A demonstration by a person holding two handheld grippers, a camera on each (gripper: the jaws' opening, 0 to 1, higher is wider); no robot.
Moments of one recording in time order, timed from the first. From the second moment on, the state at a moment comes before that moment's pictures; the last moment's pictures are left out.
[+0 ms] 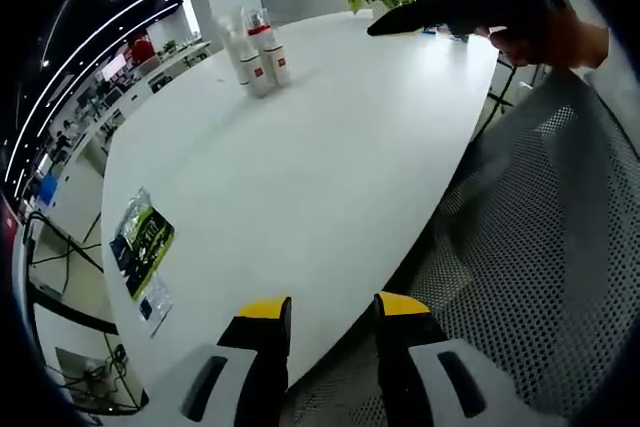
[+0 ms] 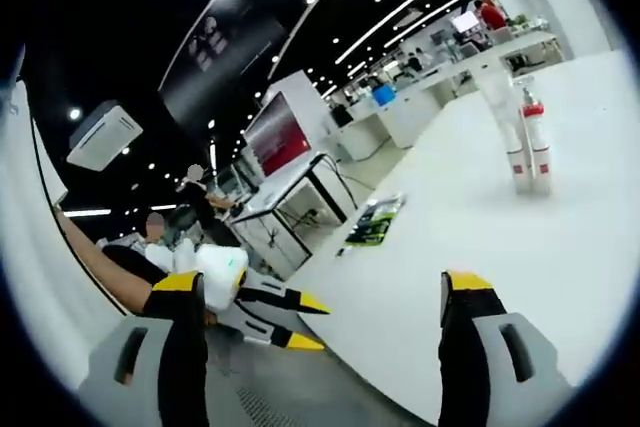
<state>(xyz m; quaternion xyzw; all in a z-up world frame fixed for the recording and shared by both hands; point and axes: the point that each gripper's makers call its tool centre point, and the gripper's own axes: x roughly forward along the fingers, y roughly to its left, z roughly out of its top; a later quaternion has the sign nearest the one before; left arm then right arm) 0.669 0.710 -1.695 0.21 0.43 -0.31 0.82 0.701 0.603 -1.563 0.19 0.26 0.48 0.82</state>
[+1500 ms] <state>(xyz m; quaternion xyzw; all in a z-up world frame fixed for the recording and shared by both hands) 0.885 0.828 -1.707 -0.14 0.42 0.04 0.89 0.702 0.592 -1.612 -0.01 0.27 0.45 0.85</state>
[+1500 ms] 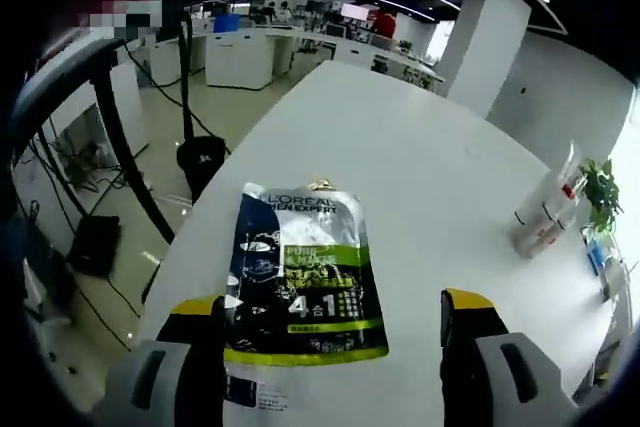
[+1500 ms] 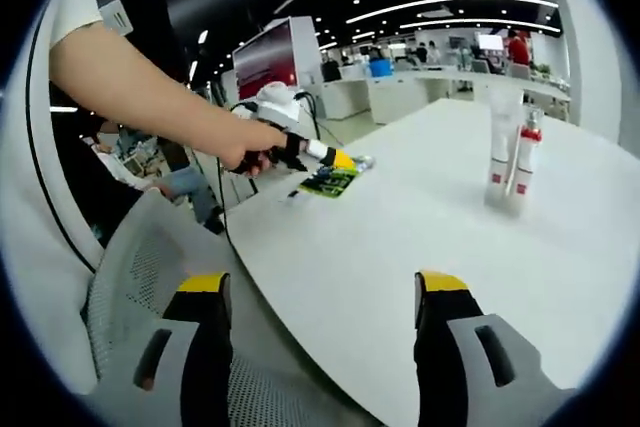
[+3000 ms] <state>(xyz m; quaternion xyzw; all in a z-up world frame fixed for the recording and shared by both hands) 0.901 0.834 -1.728 -0.05 0.44 0.03 0.90 0.708 0.576 -1.616 -0.11 0.25 0.44 0.86</state>
